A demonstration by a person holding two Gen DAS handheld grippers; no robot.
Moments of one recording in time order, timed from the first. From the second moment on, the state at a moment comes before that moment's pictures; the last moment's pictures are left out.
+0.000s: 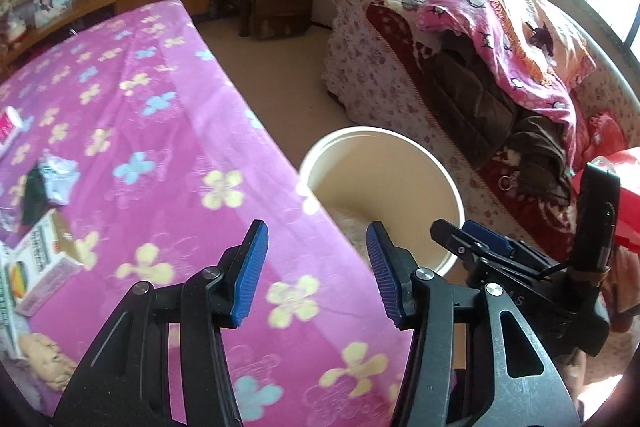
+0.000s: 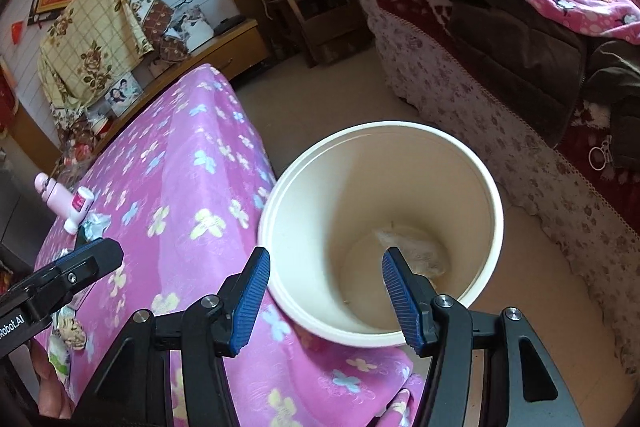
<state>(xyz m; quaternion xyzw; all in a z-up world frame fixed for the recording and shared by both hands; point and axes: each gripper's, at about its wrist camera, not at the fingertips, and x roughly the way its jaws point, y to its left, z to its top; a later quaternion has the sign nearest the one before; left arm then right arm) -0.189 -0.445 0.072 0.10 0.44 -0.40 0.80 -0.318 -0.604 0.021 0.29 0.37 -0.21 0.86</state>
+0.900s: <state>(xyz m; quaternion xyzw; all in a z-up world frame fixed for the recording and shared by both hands) -0.181 -0.285 0.096 0.07 0.42 -0.28 0.86 -0.271 -0.453 0.071 0.19 0.37 -0.11 0.90</state>
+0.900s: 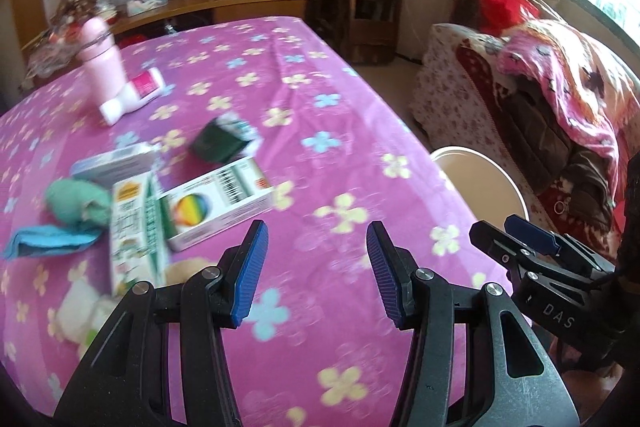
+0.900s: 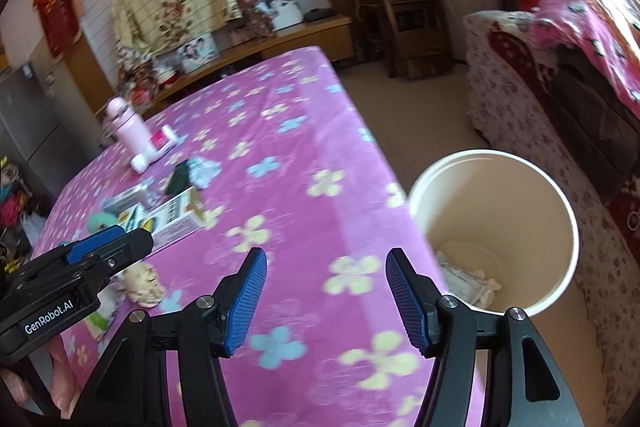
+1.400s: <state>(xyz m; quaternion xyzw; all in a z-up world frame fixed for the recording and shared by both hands) -0.177 -0.154 0.085 0.06 0.44 -0.21 0.87 -0.235 -0.366 0.065 0.16 0.40 -0.01 0.90</state>
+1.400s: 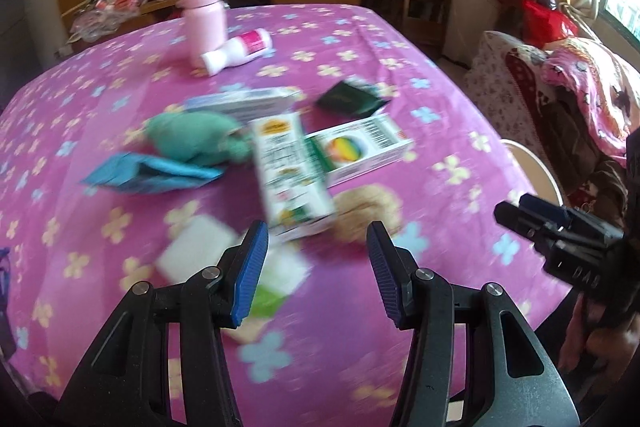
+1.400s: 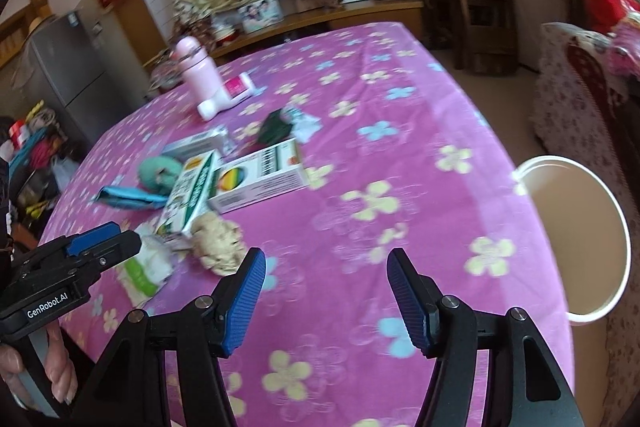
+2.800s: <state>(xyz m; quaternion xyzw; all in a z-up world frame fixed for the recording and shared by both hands) -0.118 -0.091 0.026 0.03 0.53 -0.29 0.80 -0.154 -0.282 0.026 0.13 0.43 0.11 0.89</state>
